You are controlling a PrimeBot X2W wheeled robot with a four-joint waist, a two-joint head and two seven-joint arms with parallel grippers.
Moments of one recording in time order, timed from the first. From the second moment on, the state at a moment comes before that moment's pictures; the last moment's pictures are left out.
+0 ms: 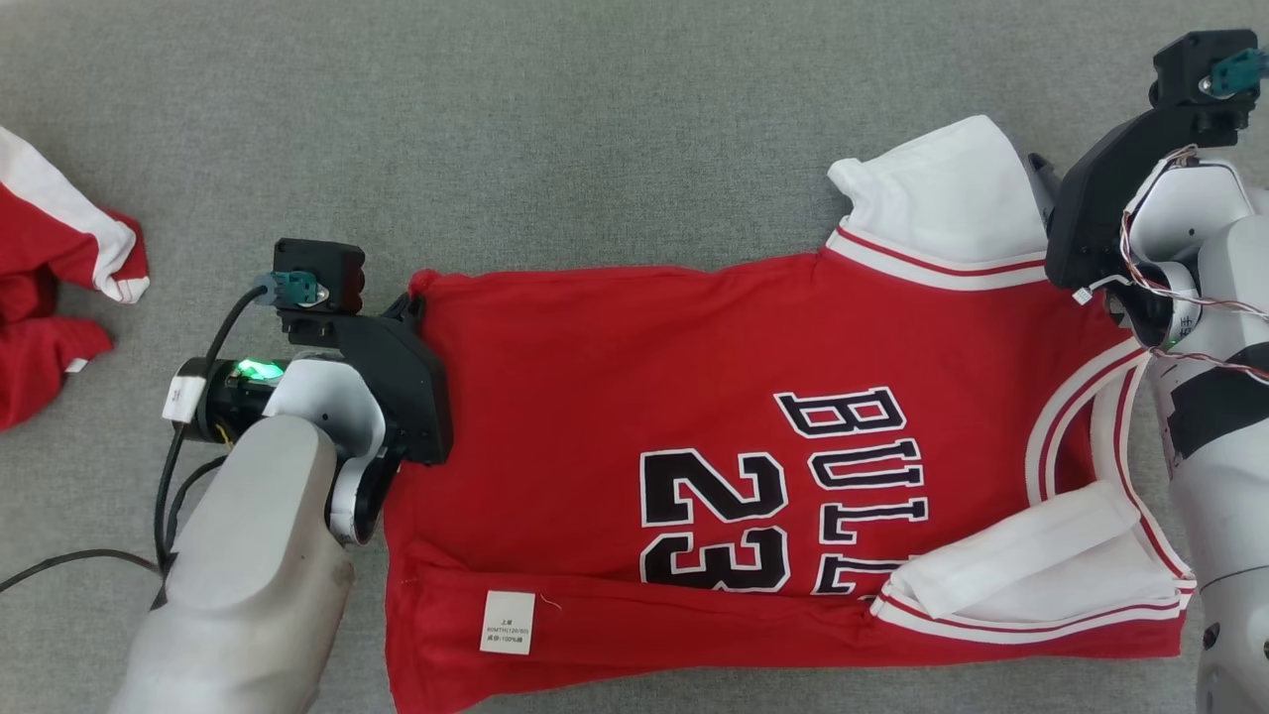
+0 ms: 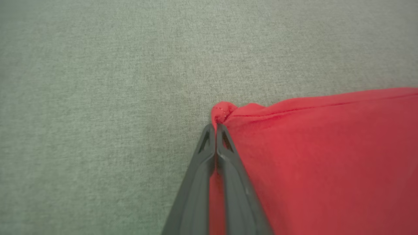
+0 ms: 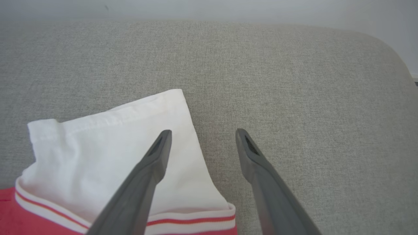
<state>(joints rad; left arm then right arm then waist) -0.77 0.16 -0.34 0.66 -0.39 0.02 0.24 -1.00 -0.24 -0.02 0.81 0.11 0.13 0.53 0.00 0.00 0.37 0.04</state>
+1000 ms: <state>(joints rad) -0.81 0.07 -0.43 0.63 -0.39 0.06 0.10 -1.13 -0.33 0.09 0.99 0.13 0.13 0.53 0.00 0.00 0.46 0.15</state>
